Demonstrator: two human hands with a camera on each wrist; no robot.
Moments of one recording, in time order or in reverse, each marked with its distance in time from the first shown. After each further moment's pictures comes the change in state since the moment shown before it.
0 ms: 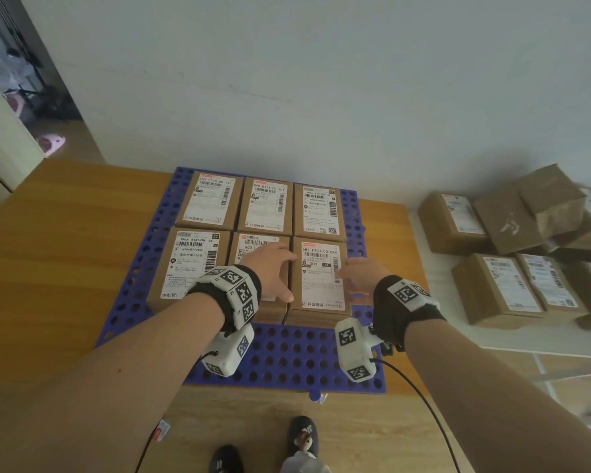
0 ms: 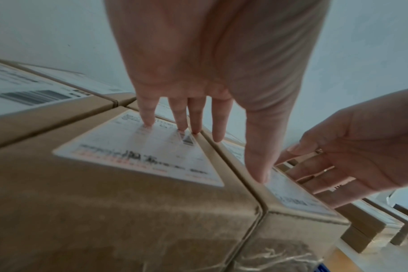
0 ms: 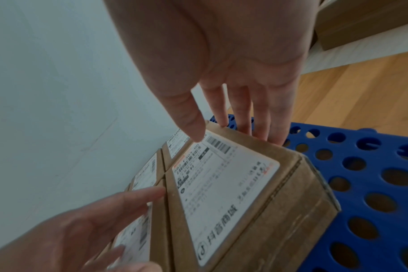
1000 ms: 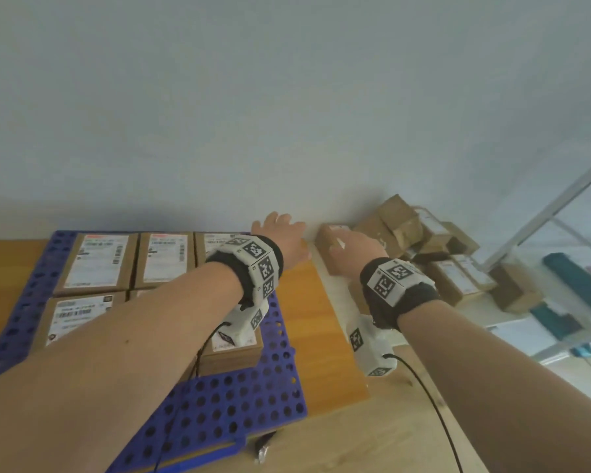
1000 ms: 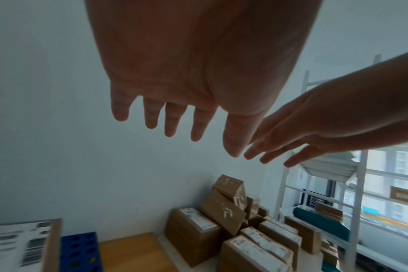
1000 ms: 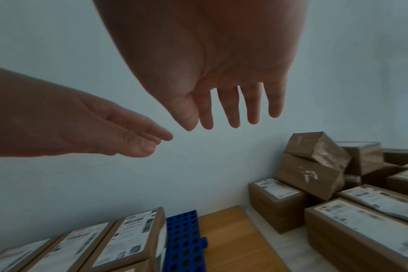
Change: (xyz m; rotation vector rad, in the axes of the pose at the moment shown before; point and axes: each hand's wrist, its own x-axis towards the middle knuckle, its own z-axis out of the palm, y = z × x) left_hand 0.015 0.175 -0.072 0.268 0.225 0.304; right_hand -0.104 -0.021 -0.131 -0.794 0.583 -0.252
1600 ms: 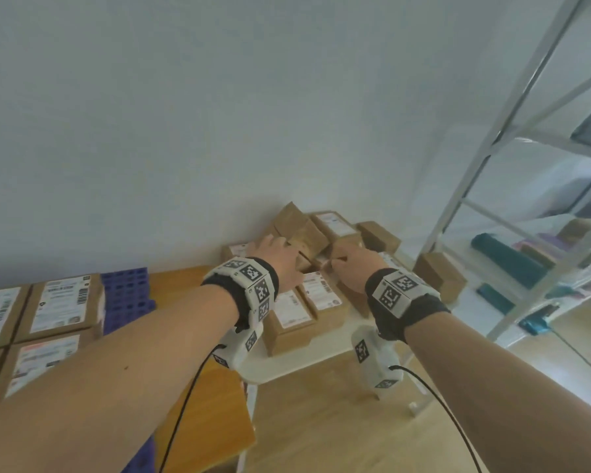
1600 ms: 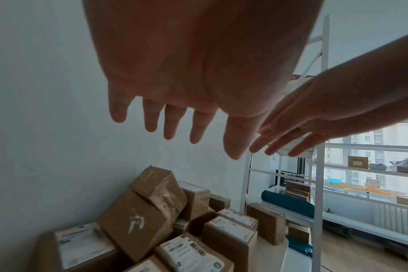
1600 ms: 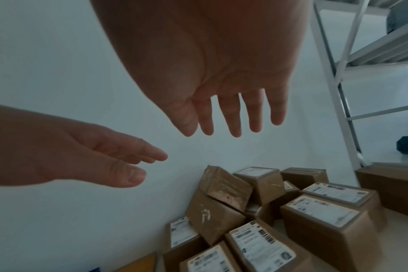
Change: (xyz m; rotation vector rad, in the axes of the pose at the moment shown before) left_hand 0.103 0.260 0.040 0.156 -0.009 0.132; right_hand 0.008 0.279 -0.050 0.159 0.034 0.124
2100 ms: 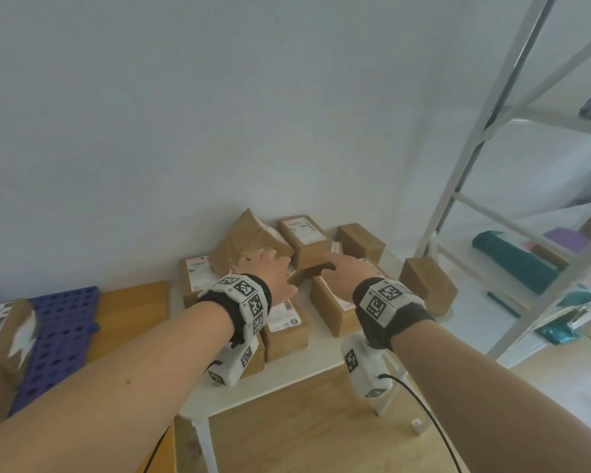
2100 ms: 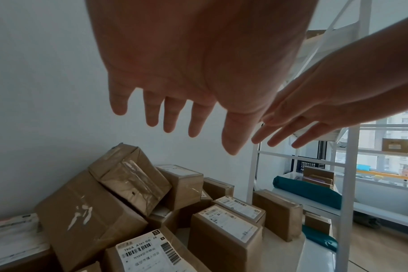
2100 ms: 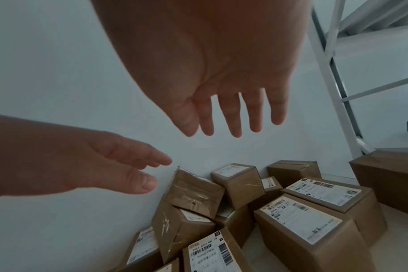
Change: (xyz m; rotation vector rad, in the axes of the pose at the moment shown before) left_hand 0.109 0.104 0.024 0.041 -0.020 -0.111; right_hand 0.088 0.129 -0.015 0.084 -0.079 -0.063
